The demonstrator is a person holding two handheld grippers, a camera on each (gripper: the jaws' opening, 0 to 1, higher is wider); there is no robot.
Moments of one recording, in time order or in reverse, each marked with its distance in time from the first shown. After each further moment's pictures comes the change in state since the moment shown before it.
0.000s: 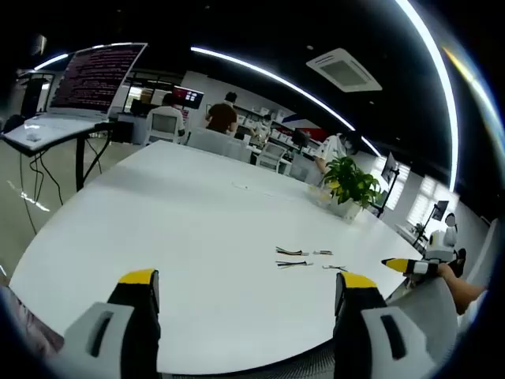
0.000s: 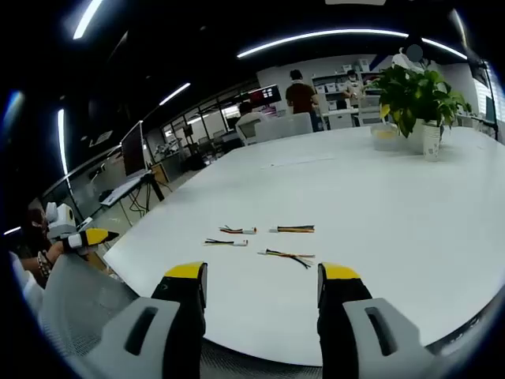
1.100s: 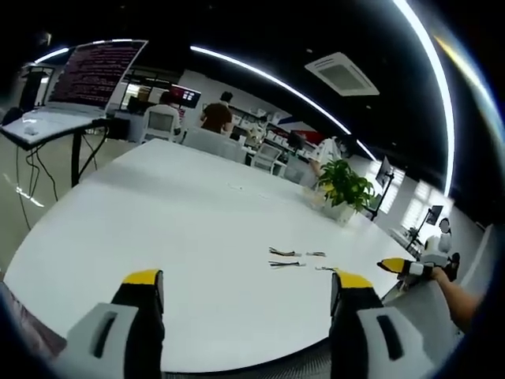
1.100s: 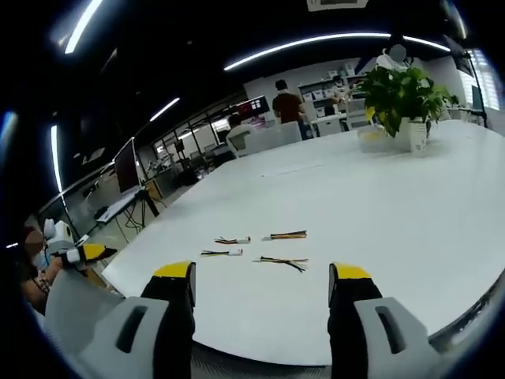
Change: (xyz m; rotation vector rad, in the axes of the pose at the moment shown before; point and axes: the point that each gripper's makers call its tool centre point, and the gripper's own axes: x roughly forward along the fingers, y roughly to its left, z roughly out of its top) left arm -0.005 -0.007 -0.002 -0.026 0.001 -0.031; right arm -0.008 -0.005 0.005 0.063 -0.067 -0.037
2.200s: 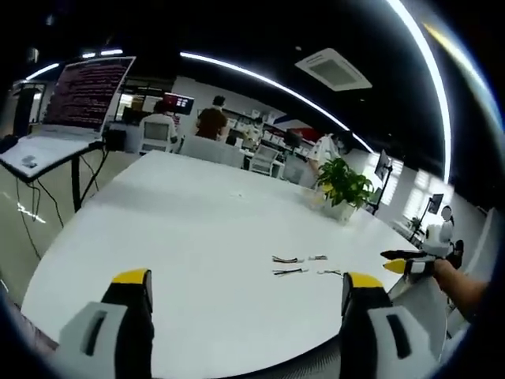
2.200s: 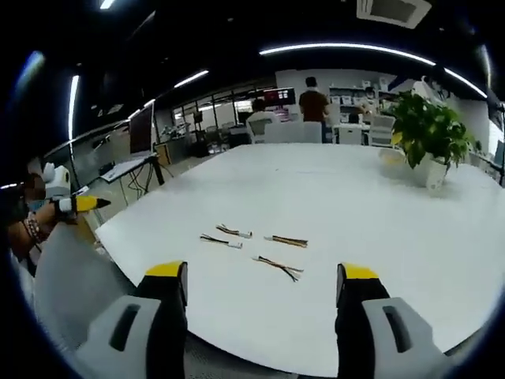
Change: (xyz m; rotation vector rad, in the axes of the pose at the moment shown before) left arm -0.009 0.003 0.033 0.060 -0.014 -0.003; right arm 0.001 0.009 0.014 -0.257 0.092 0.042
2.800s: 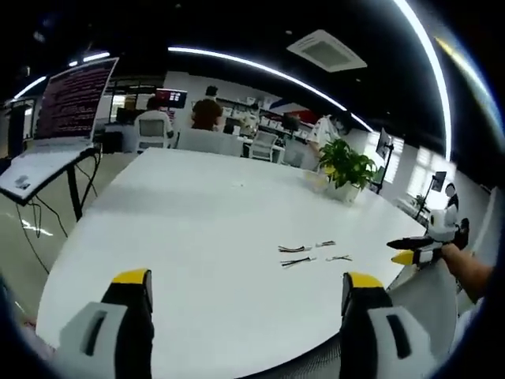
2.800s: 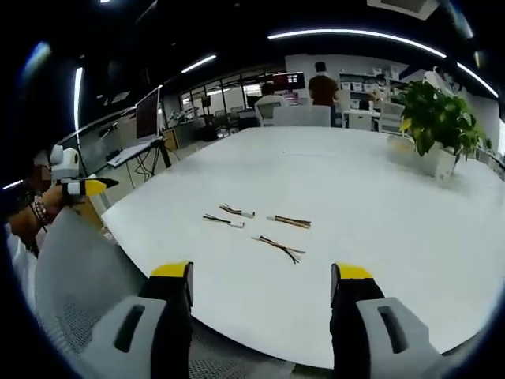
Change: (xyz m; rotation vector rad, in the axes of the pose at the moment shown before) left arm 0.013 -0.001 -0.001 0.115 0.071 0.024; right arm 0.002 -0.010 -0.025 -0.009 0.099 0.046
